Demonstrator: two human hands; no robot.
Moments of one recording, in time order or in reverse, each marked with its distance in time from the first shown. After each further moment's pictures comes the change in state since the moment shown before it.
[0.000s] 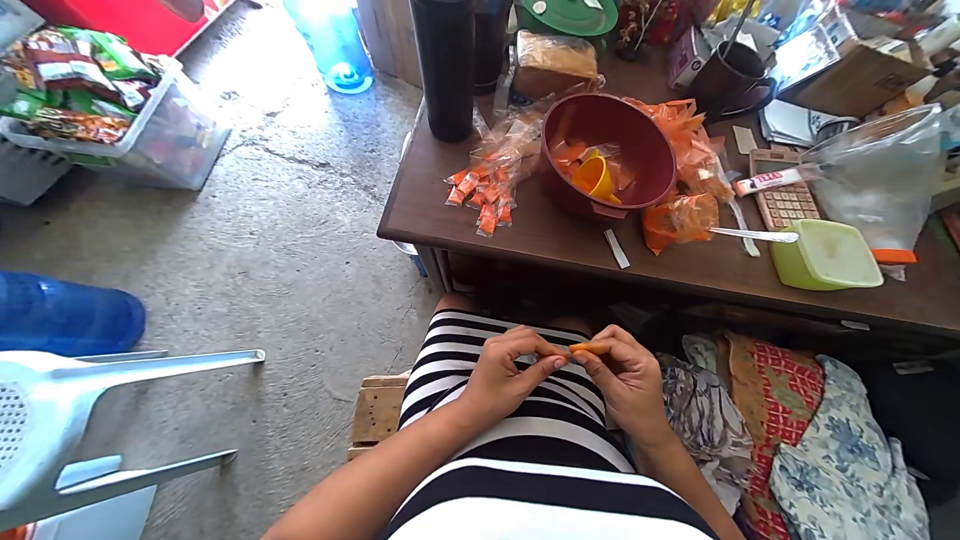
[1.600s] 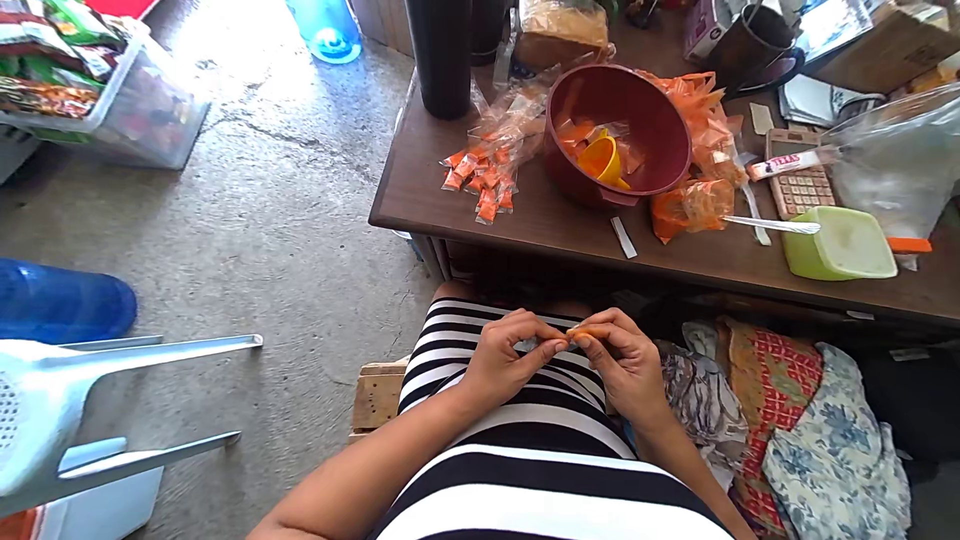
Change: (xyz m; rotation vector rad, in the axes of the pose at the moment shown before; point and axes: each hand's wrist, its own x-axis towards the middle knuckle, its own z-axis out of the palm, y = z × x) left_hand 0.008 -0.007 -0.004 0.017 0.032 0.002; right_hand 0.012 0.001 0.003 0.016 -0.046 0.038
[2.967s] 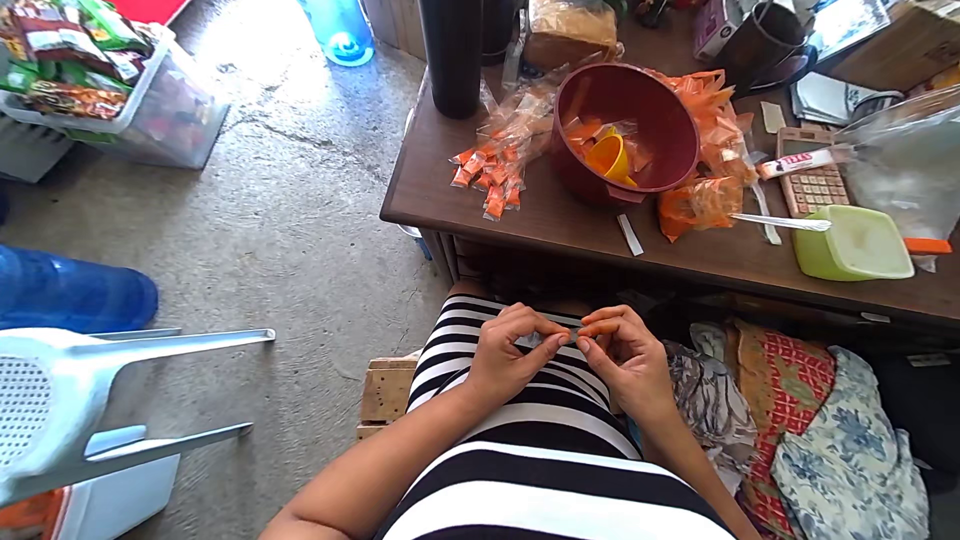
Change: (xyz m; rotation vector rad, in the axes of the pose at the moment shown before) left_hand -0.005 0.005 0.003 0.086 0.114 0.033; right_hand -0.006 -0.008 0.000 -0.039 0.022 0.099
